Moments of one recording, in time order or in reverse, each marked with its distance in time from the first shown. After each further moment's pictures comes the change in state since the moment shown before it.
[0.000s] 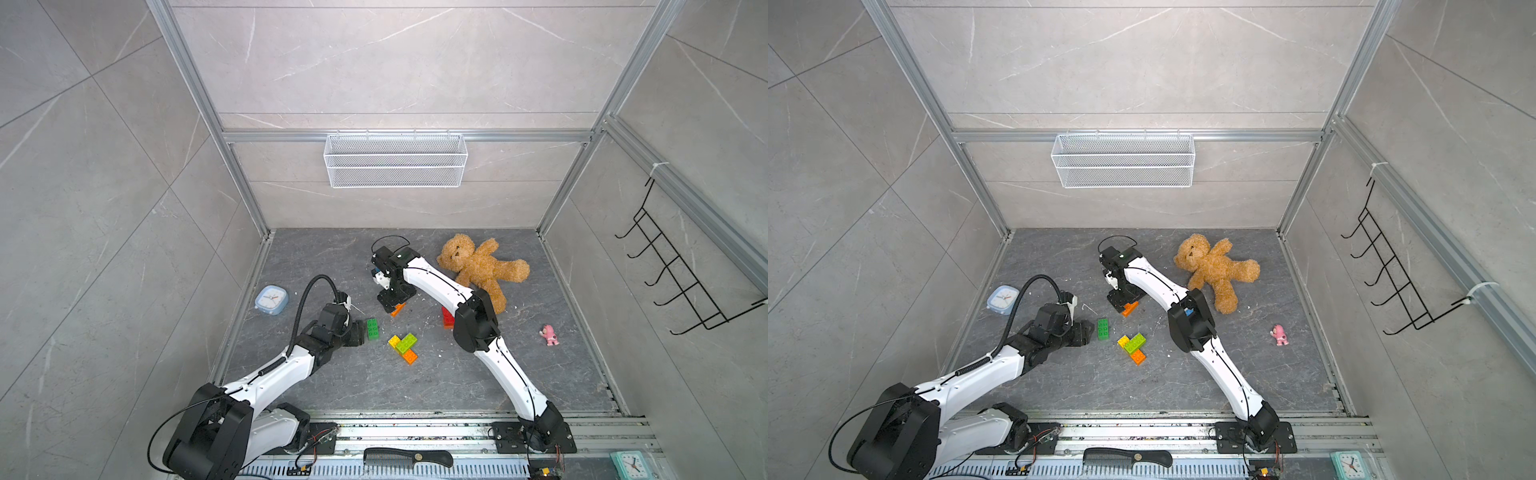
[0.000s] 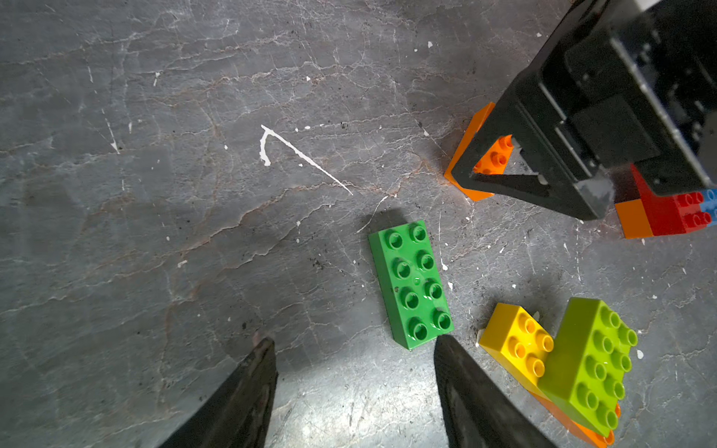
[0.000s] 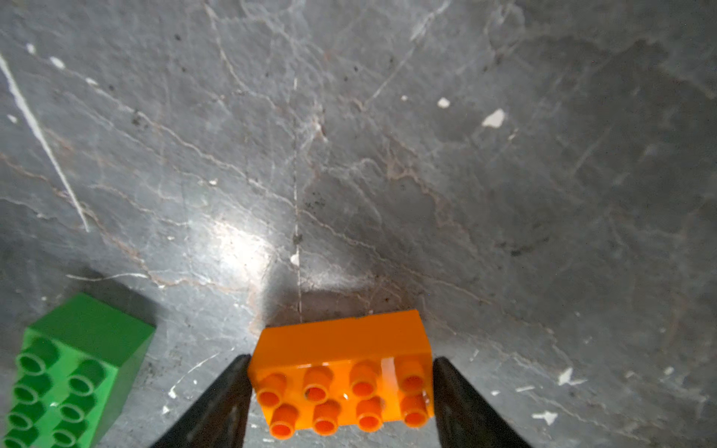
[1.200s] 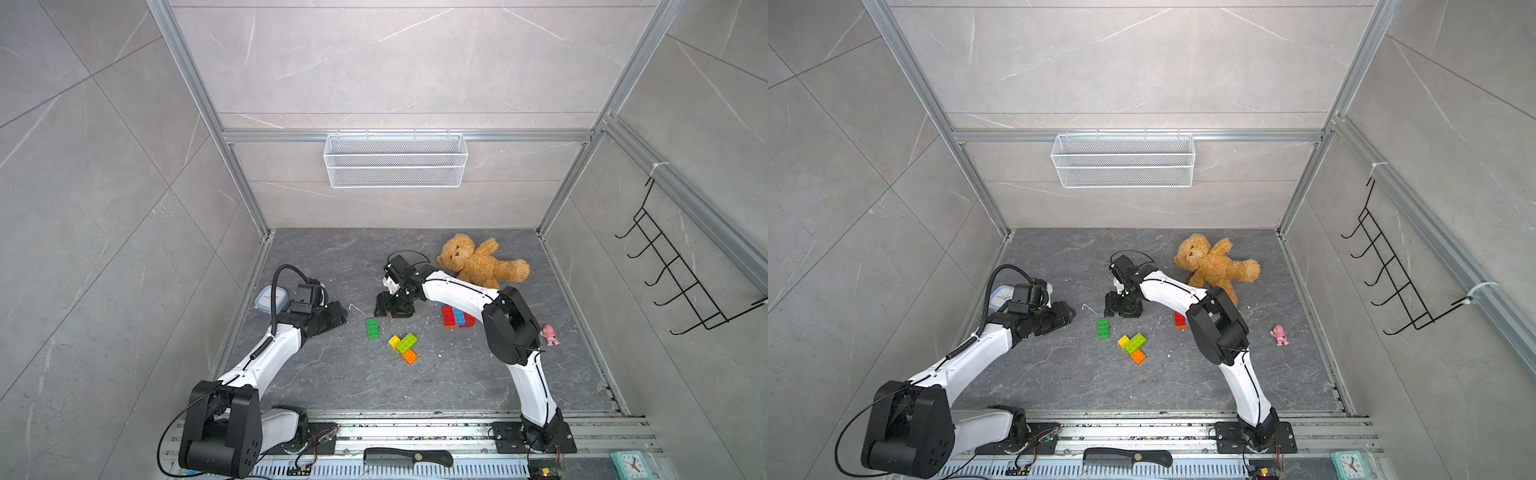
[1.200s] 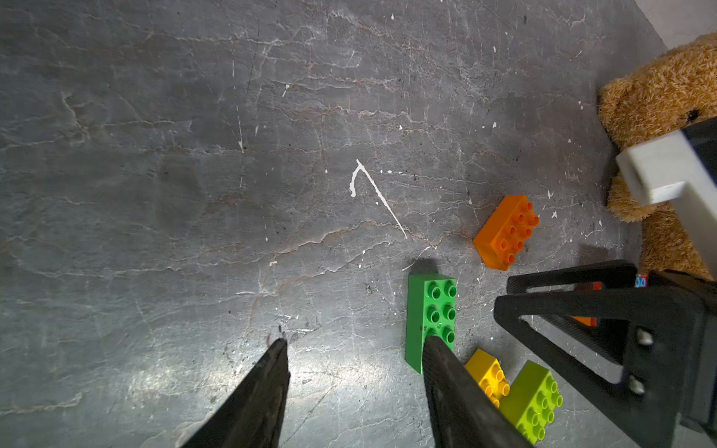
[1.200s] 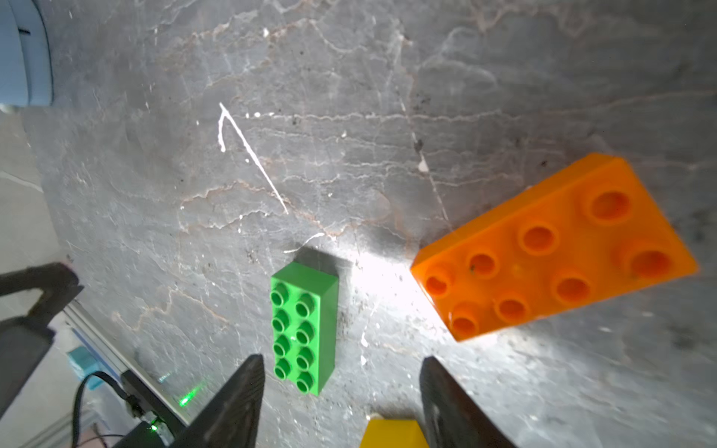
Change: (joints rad) left arm 0.288 0.066 0.196 -0.259 0.210 -0.108; right arm 0.010 -0.425 -0.711 0.552 -0.283 0.566
